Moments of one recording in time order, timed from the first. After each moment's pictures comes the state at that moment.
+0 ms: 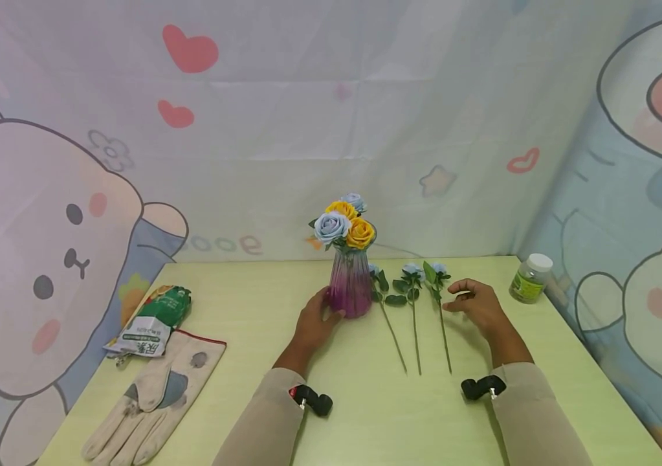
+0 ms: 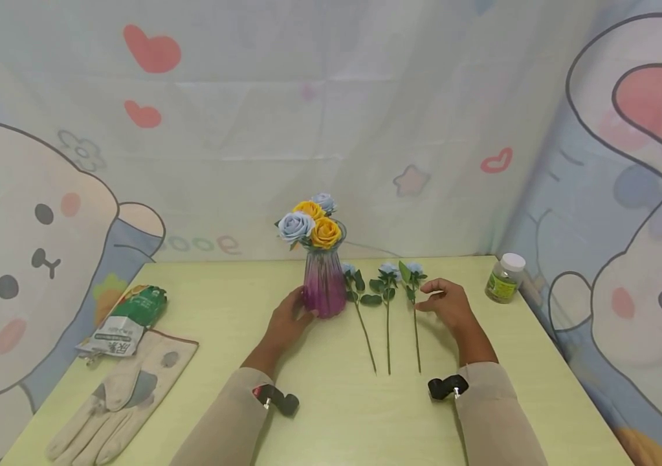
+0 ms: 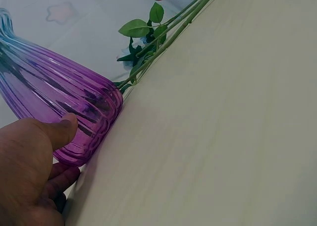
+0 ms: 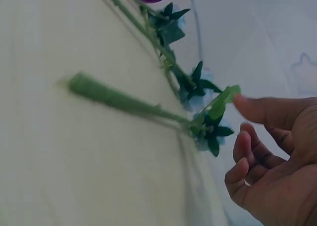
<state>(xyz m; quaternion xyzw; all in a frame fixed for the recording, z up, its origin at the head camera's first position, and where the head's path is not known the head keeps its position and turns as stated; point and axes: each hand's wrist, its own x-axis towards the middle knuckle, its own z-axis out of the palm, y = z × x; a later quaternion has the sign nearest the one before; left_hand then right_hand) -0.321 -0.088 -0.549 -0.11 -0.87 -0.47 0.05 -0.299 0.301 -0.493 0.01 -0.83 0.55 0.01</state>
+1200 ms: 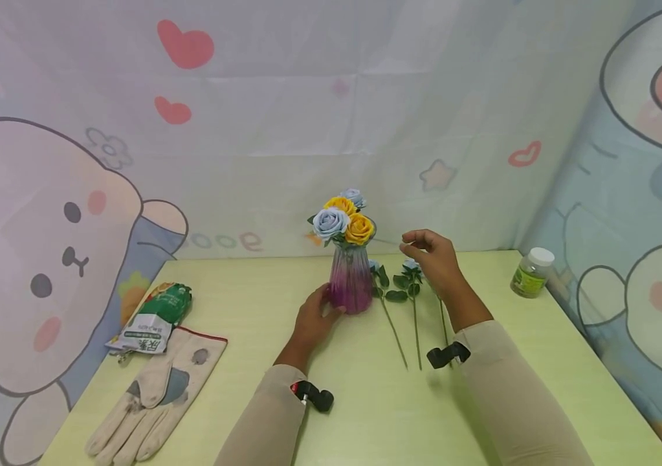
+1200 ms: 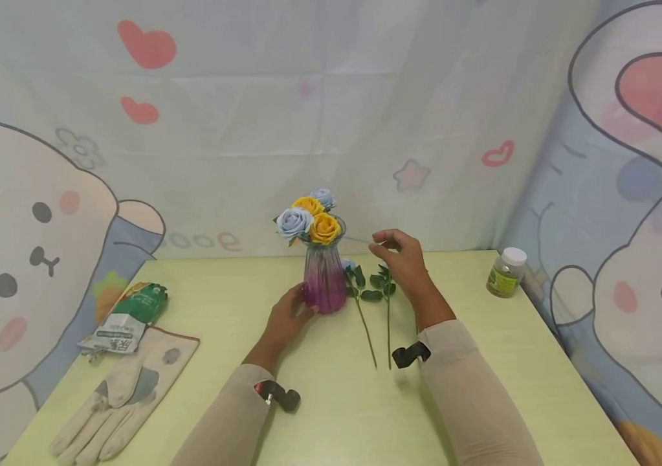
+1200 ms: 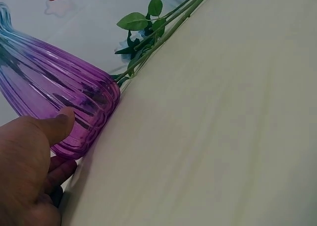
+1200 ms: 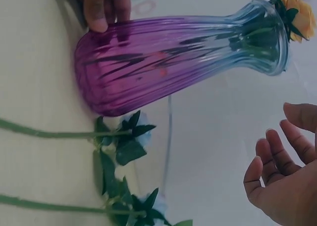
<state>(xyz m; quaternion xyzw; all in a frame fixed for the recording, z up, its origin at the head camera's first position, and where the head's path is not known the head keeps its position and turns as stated) -0.320 -0.088 -0.548 -0.12 -0.87 -0.47 0.06 -0.328 0.203 -0.412 0.08 -0.79 0.61 0.08</state>
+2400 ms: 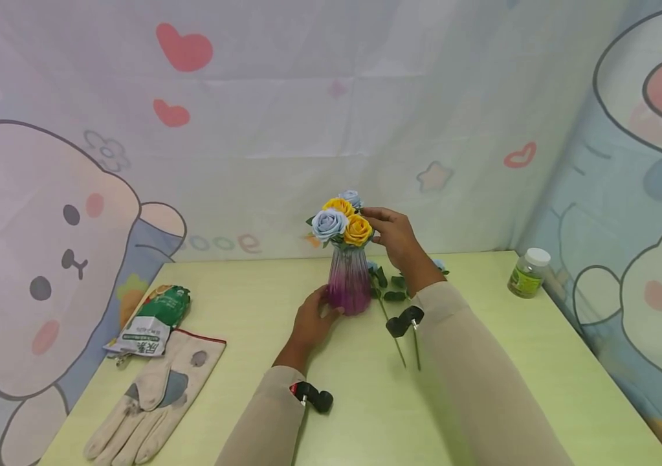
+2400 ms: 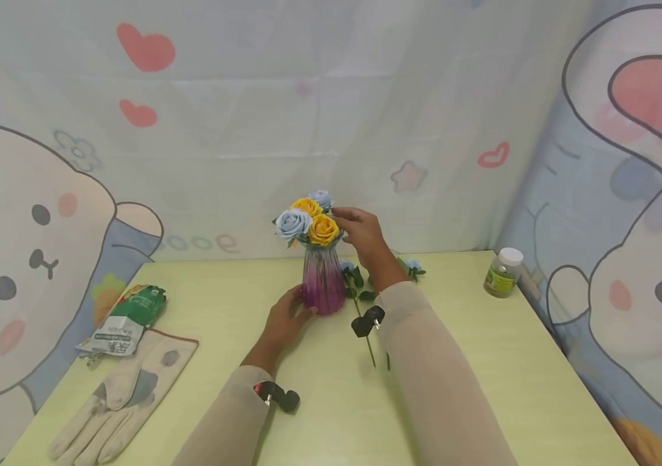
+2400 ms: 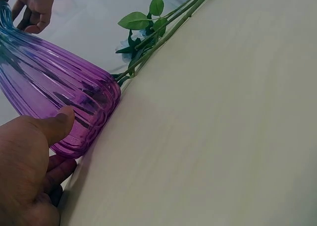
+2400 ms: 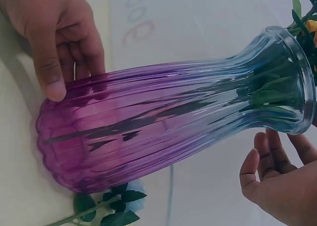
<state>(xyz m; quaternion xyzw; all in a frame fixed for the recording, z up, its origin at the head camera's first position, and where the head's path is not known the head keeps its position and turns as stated) -0.320 -0.087 -0.546 -0.12 -0.87 -0.48 0.05 -0.374 0.138 -0.374 0.07 -0.72 0.69 -0.01</state>
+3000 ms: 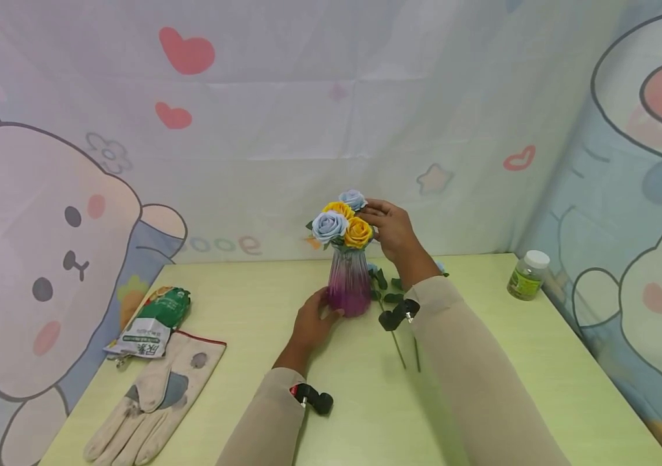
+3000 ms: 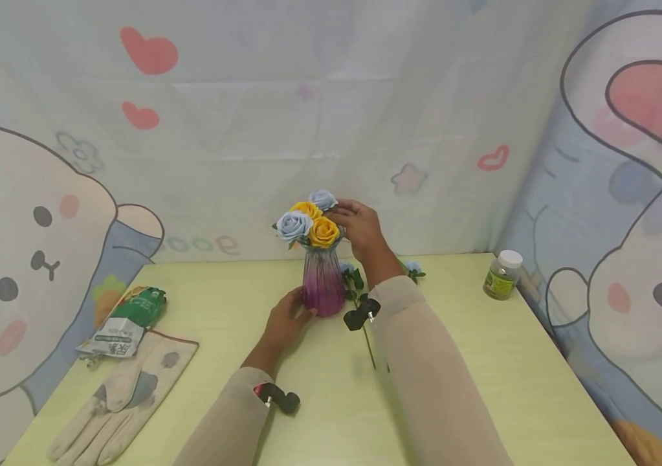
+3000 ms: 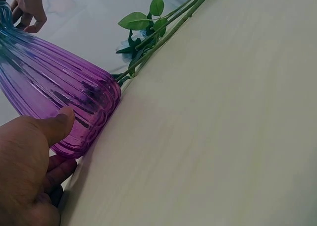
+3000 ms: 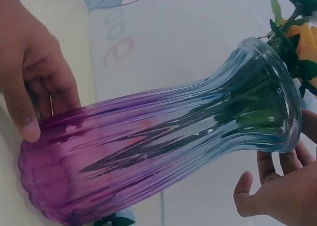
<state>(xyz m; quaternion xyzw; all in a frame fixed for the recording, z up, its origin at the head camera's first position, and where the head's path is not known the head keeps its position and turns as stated) -0.323 -0.086 -0.550 -0.11 -0.87 -0.48 0.05 -0.381 0.129 -0.358 0.05 -0.65 0.76 0.00</state>
